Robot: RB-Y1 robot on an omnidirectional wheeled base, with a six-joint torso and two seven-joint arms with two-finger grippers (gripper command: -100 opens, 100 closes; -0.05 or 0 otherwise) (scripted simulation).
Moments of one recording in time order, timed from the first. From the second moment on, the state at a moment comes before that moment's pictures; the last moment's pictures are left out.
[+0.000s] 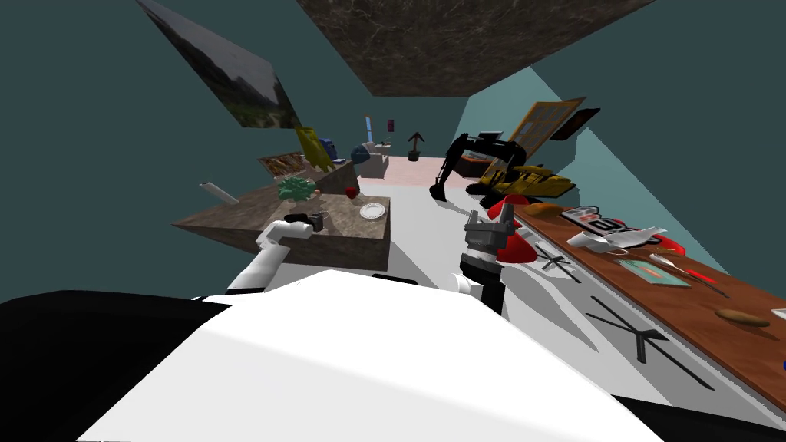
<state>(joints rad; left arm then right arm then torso) 0.08 0.72 0.26 -1.64 0.38 0.83 0.15 0.51 0.03 0.03 -2.32 -0.05 -0.39 -0.17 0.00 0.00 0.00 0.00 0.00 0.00</state>
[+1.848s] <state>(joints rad) -0.08 0.88 0.39 -1.40 0.54 1.38 0.27 0.51 0.03 0.03 -2.32 -0.05 -0.39 -0.17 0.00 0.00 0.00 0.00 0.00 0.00</state>
